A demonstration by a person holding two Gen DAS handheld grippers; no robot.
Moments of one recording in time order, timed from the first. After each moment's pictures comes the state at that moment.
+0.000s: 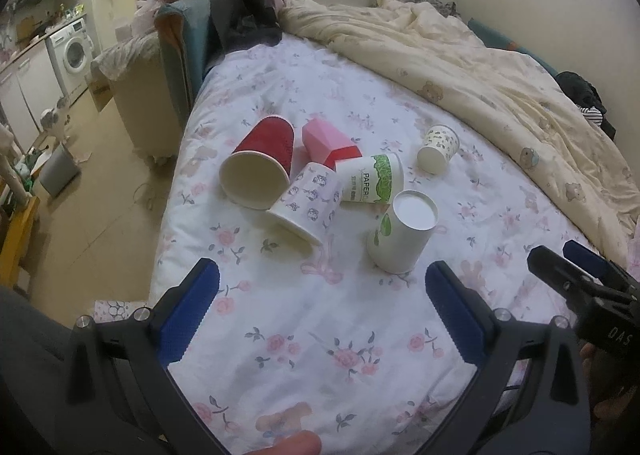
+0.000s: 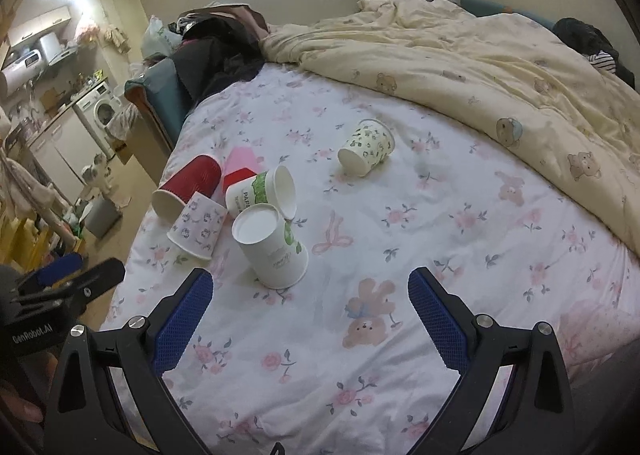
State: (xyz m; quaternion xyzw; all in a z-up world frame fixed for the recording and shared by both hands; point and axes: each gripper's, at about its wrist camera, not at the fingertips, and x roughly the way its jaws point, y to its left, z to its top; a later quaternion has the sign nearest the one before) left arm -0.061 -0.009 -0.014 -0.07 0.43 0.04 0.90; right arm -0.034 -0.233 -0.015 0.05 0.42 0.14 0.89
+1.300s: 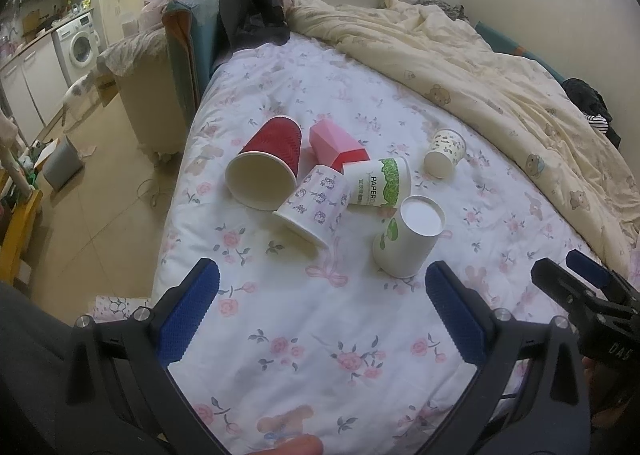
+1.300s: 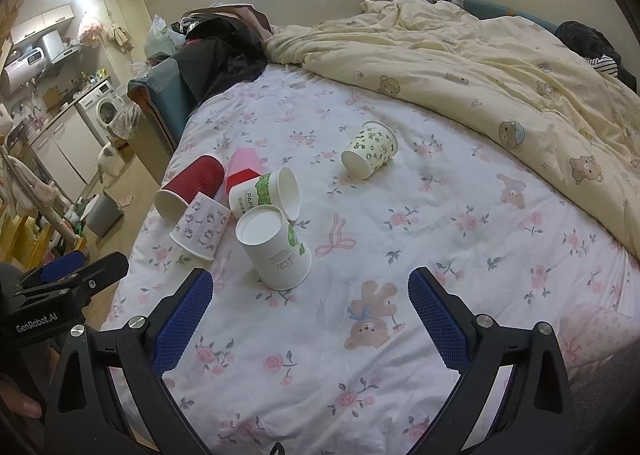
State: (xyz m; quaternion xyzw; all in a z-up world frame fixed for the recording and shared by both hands) left arm -0.057 -0.007 -0.014 -0.08 0.42 0.05 0.90; right arm -0.035 -0.228 -0.013 0.05 0.42 0.15 0.89
